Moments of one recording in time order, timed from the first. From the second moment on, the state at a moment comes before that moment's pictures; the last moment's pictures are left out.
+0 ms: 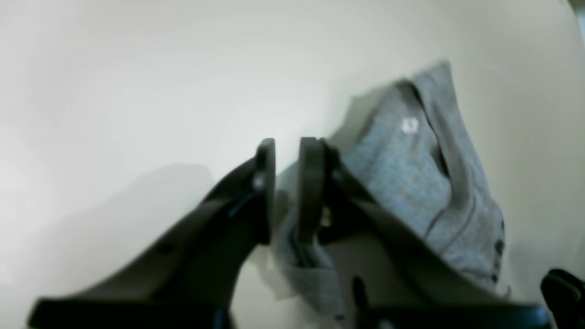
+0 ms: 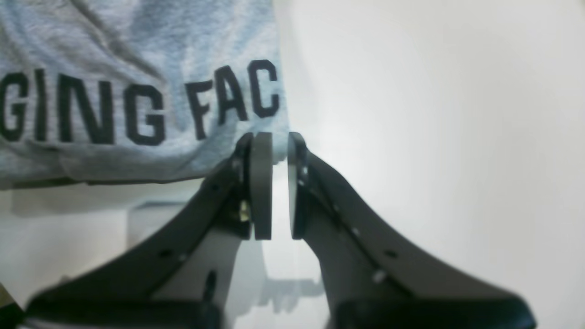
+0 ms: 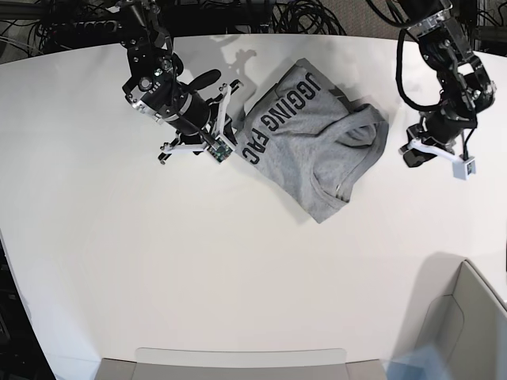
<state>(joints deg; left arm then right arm) 7.8 -8.7 -36.7 104.8 -39.6 -7.7 68.6 -11.1 5.7 -13.2 111.2 -0.8 30.7 -49.7</state>
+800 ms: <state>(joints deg) 15.2 -15.3 11.0 110.8 -50.5 -8.3 73.6 2.8 5.1 -8.4 88.6 -1.0 30.7 -49.4</state>
